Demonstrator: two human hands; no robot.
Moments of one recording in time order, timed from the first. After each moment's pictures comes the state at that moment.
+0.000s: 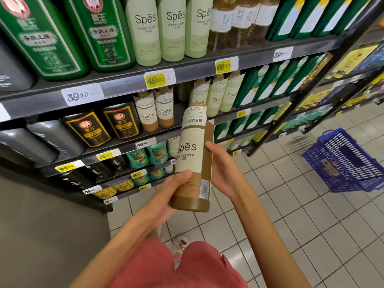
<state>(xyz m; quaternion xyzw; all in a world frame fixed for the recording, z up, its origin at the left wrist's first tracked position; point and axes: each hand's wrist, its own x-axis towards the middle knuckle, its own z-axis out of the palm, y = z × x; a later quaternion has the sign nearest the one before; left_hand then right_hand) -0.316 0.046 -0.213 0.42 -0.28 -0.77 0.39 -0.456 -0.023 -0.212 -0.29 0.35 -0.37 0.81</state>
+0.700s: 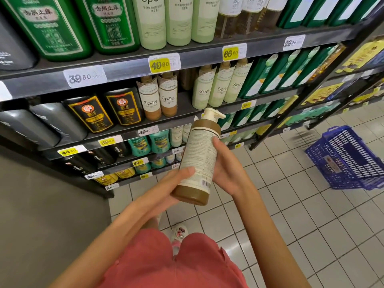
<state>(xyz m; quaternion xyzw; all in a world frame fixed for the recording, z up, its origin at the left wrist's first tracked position) -0.315 0.050 -0.227 0.39 -0.26 -0.80 0.37 -0.466 -0.012 -0.231 -0.20 0.36 -0.36 0.84</state>
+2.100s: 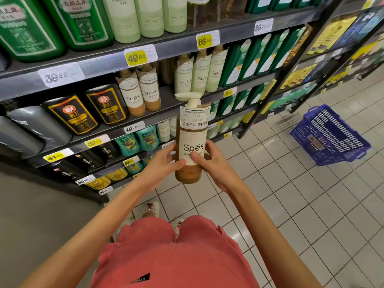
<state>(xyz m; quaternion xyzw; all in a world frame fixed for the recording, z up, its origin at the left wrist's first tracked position) -0.314 0.029 -0.270 0.45 -0.49 -0.66 0.35 -0.482 0.032 -0.244 -0.47 0.52 -0.34 0.63</state>
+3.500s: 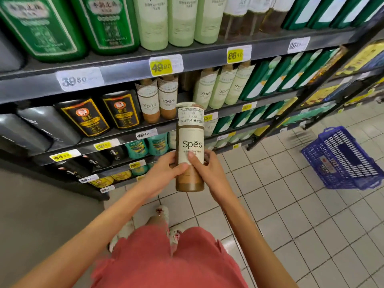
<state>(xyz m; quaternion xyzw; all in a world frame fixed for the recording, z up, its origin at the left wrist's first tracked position) -0.292 -0.005 -0.258 0.55 -0.42 -0.64 0.34 -0.426 -0.018 -0.260 -0.45 0.61 -0.31 0.57</state>
